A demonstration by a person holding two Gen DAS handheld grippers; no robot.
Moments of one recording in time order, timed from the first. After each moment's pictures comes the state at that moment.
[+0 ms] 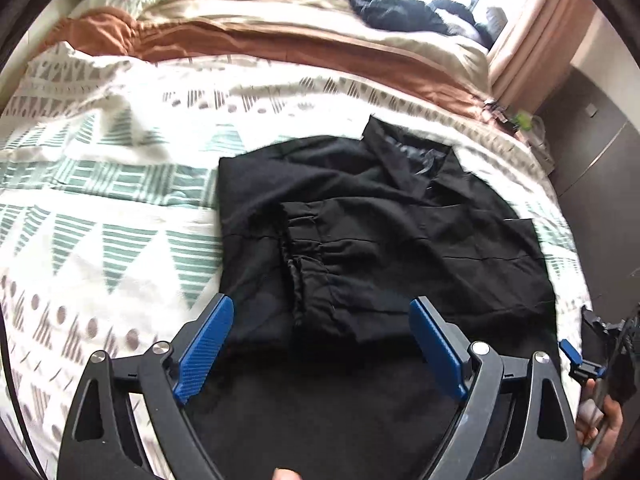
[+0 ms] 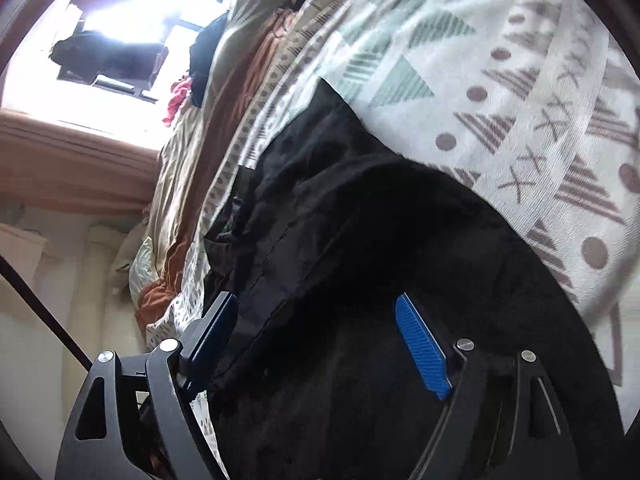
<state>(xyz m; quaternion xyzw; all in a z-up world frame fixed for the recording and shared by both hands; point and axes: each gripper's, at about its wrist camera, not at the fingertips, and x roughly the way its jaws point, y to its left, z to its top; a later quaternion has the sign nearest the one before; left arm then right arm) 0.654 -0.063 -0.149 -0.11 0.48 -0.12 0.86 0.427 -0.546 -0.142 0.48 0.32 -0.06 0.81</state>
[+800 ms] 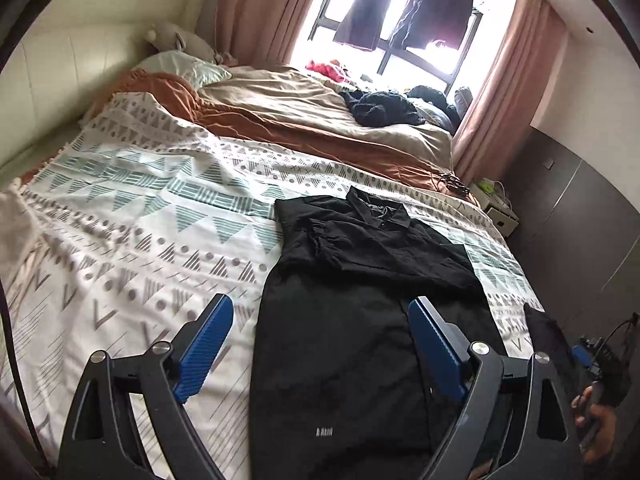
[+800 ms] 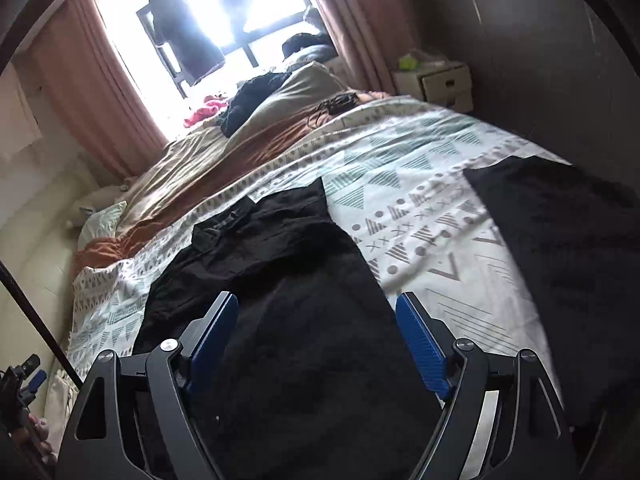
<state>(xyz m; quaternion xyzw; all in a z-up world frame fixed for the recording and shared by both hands) 0.402 0.028 -0.052 -0.15 0.33 -0.11 0.92 0.170 -0.445 -0.023 0.25 0.24 -0.15 0.93</state>
